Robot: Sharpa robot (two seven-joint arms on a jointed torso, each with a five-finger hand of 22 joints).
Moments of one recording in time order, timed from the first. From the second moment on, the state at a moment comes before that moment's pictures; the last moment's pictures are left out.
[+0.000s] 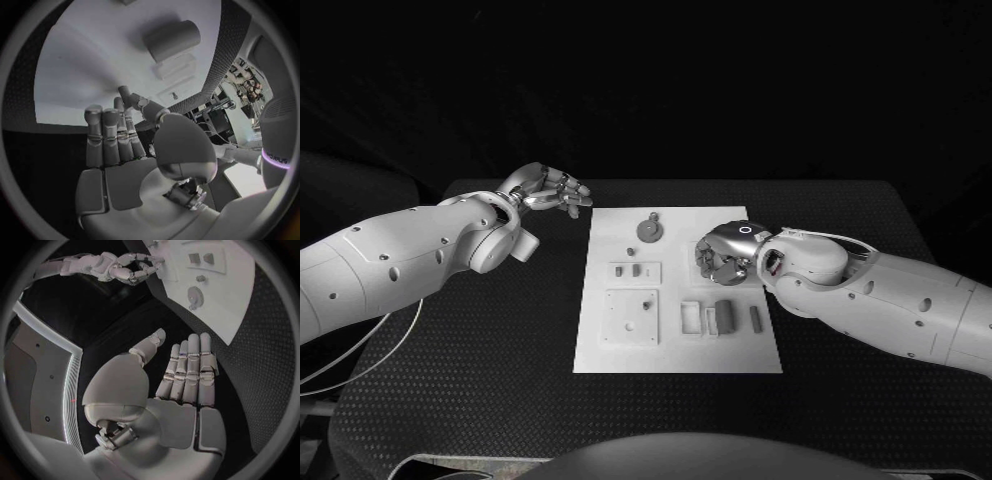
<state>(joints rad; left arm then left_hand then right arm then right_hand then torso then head) 1.20 -0.79 -0.07 1.17 -0.57 -0.22 0.24 1.12 -0.07 0.46 -0.29 0.08 0.86 0.19 0.27 0.49 0.99 0.15 0.29 0.18 0.93 0.07 0.68 0.52 0.05 0.99 -0.03 0.19 1.04 1.09 -0.69 -0.04 1.36 -1.80 -0.16 -0.07 1.14 -0.02 0.65 -0.29 0.19 0.93 0.14 0.35 0.51 1.16 0.08 0.20 0.40 1.16 -0.03 1.17 0.84 0.16 1.09 -0.02 1.01 1.31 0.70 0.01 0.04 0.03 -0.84</state>
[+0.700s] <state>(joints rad) 1.20 -0.79 -0.07 1.17 -0.57 -0.21 0.24 1.12 -0.07 0.46 -0.29 0.08 0.86 0.19 0.27 0.49 0.99 0.15 0.29 0.18 0.93 0.07 0.68 0.52 0.05 0.99 -0.03 0.19 1.04 1.09 -0.71 -0.04 1.39 -1.78 -0.21 -0.07 1.15 0.00 0.66 -0.29 0.18 0.95 0.13 0.36 0.51 1.20 0.06 0.22 0.41 1.18 -0.04 1.17 0.83 0.16 1.10 -0.03 1.02 1.31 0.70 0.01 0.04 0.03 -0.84</state>
